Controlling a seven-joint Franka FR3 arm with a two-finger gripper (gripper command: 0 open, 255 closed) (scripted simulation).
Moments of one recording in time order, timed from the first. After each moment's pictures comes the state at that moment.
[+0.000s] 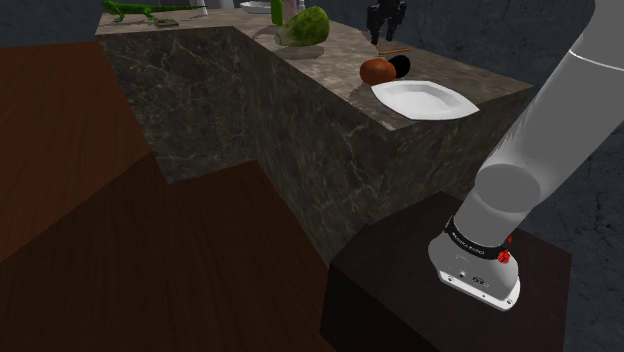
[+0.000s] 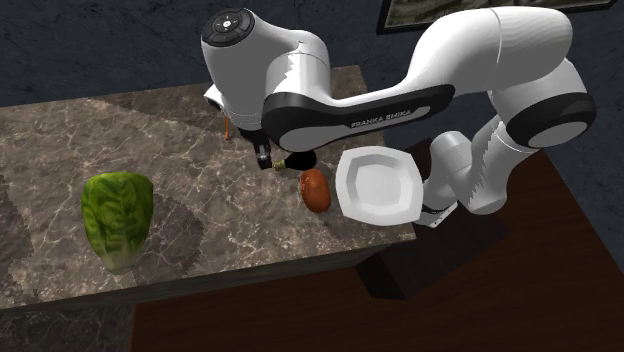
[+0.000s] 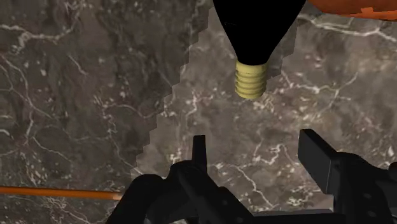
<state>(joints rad) -0.14 -0.05 -0.32 -1.73 -0.07 1.71 -0.20</state>
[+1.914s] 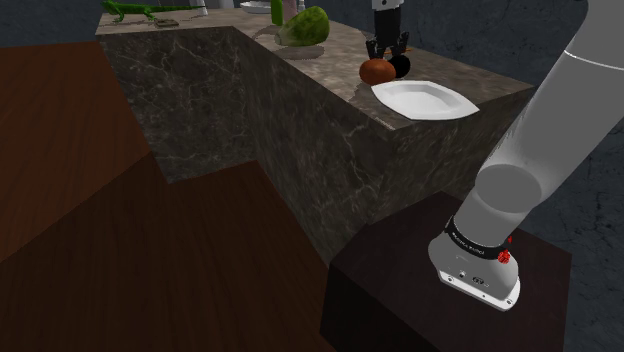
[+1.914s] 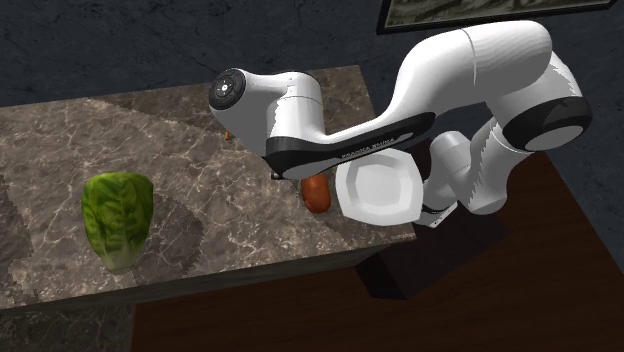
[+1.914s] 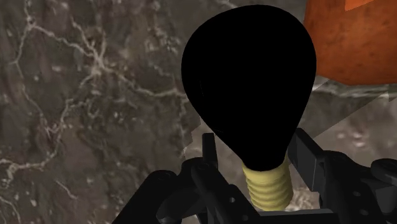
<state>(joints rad) -0.14 -0.03 -0.30 -1.85 -0.15 1.63 0.08</state>
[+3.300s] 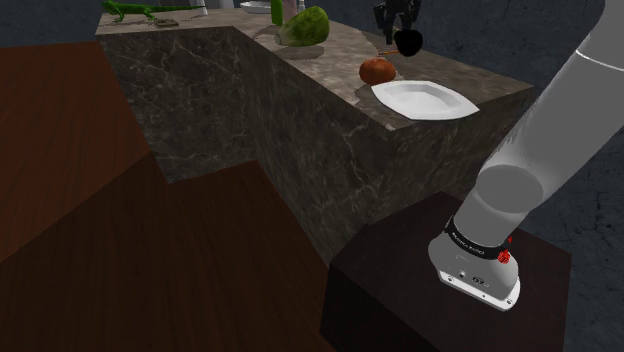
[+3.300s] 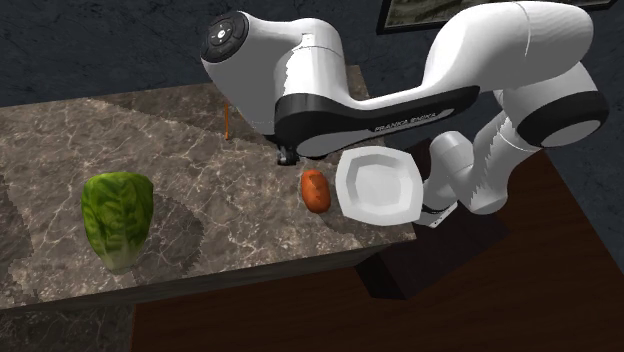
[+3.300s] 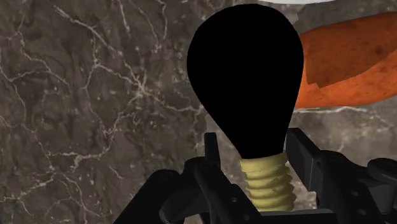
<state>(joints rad) -0.12 -0.09 -0.28 -1.68 -0.16 1.40 0.08</state>
